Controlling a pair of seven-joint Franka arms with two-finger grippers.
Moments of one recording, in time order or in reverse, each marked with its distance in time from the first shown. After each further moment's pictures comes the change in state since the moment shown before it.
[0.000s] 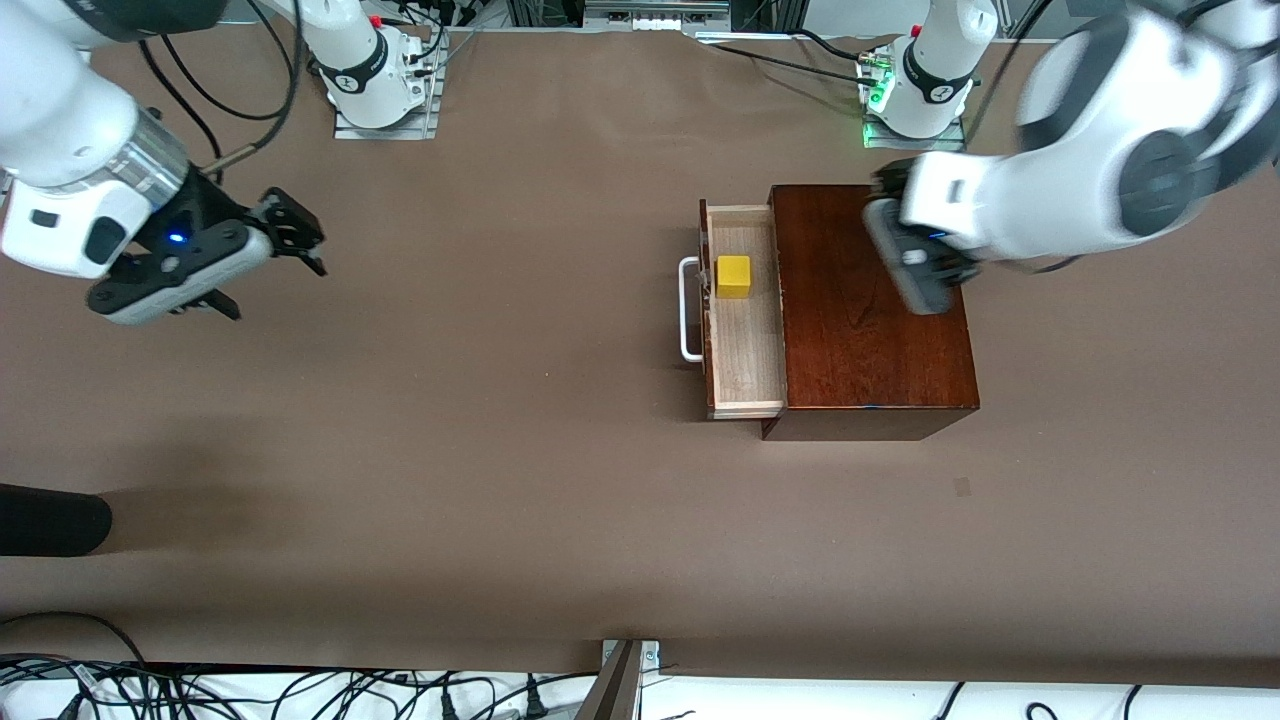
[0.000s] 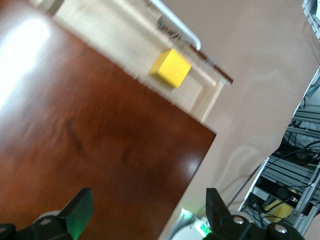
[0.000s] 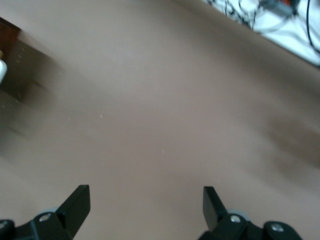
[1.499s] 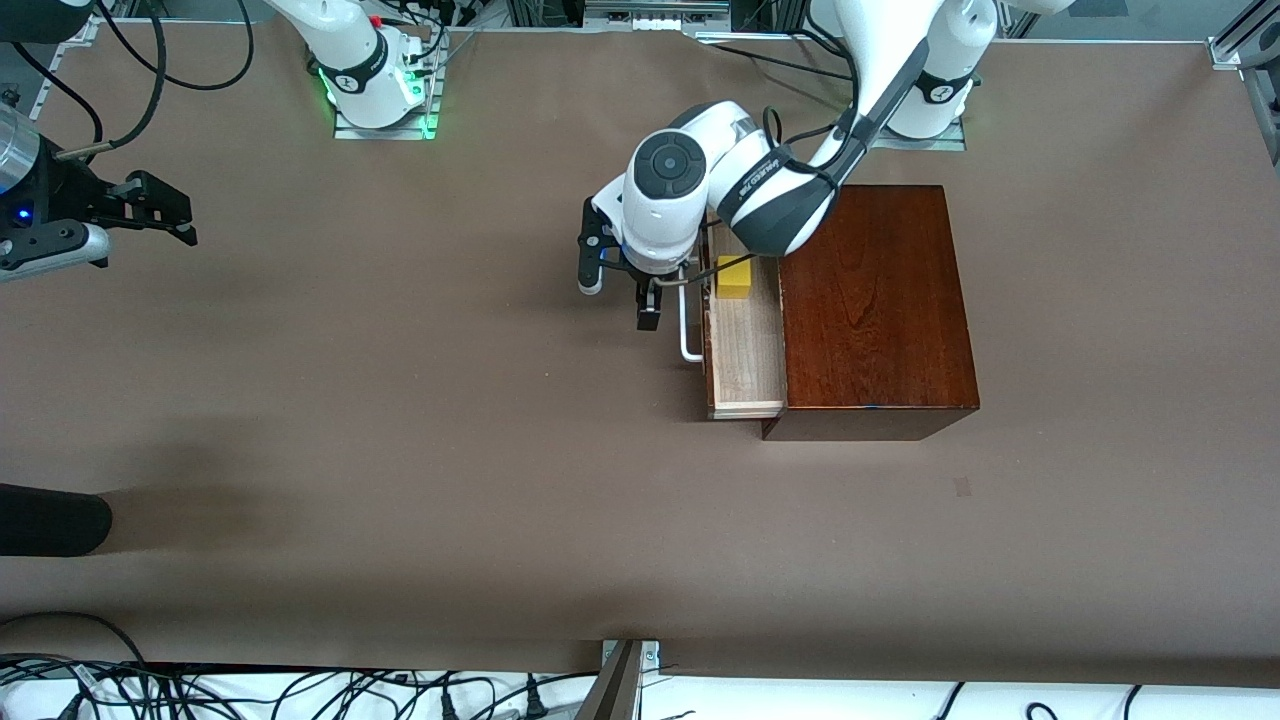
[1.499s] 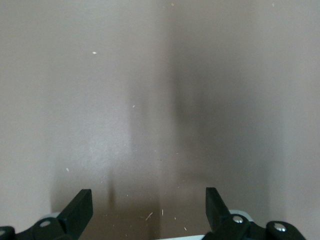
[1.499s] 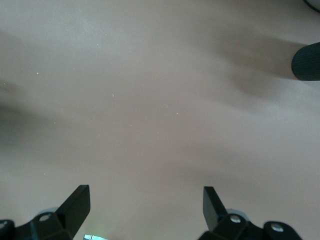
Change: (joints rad) left arm -0.420 0.358 -0.064 0.059 0.292 0.627 0.123; right arm -0.124 -0.117 -0.069 -0.166 -0.087 -0.066 0.004
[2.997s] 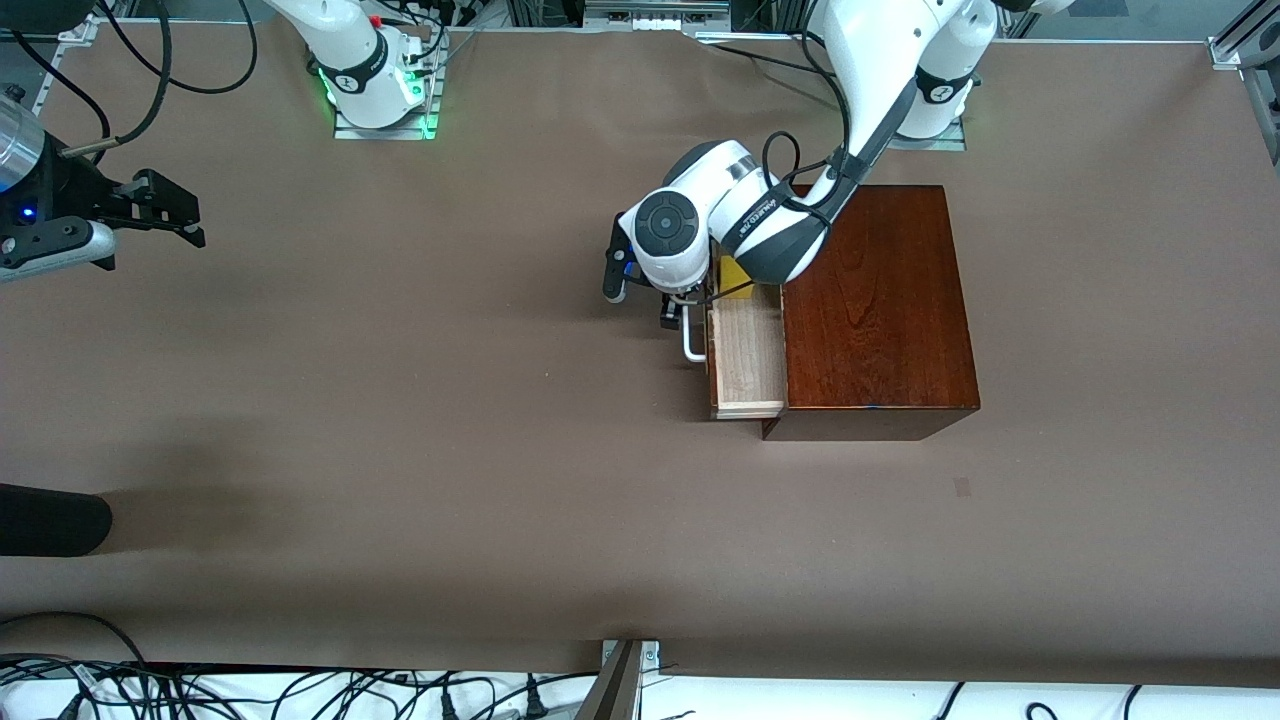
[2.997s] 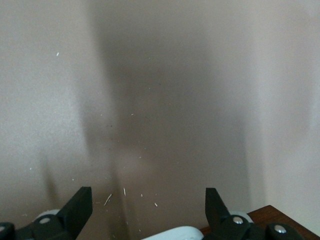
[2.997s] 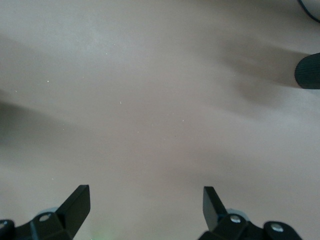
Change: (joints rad) left arm 0.018 0.062 0.008 -0.022 0.001 -0.150 0.110; right arm 0.006 0.011 0.018 0.036 0.016 -0.006 0.021
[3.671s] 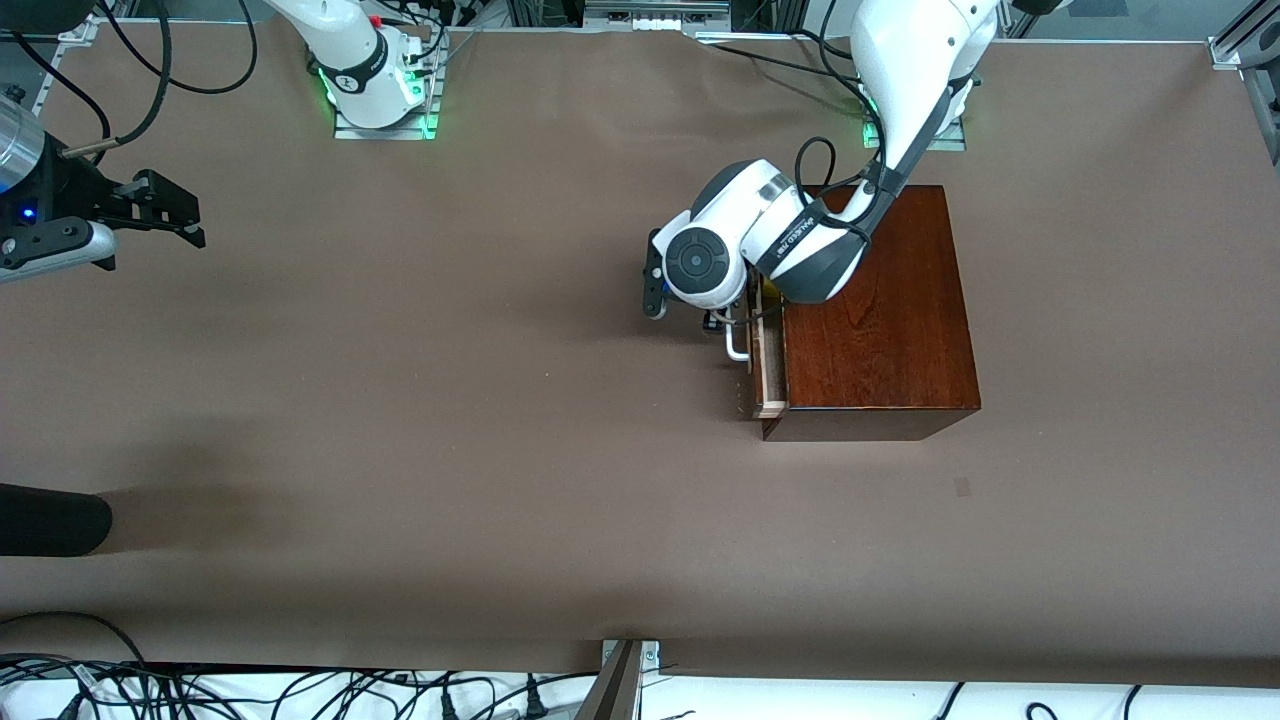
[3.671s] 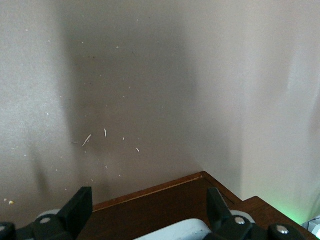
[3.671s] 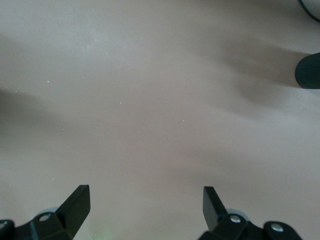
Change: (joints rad) left arm 0.073 -0.006 -0.002 0.010 0.017 -0.174 0.002; right arm 0.000 0.001 -0.001 0.000 0.001 0.000 0.000
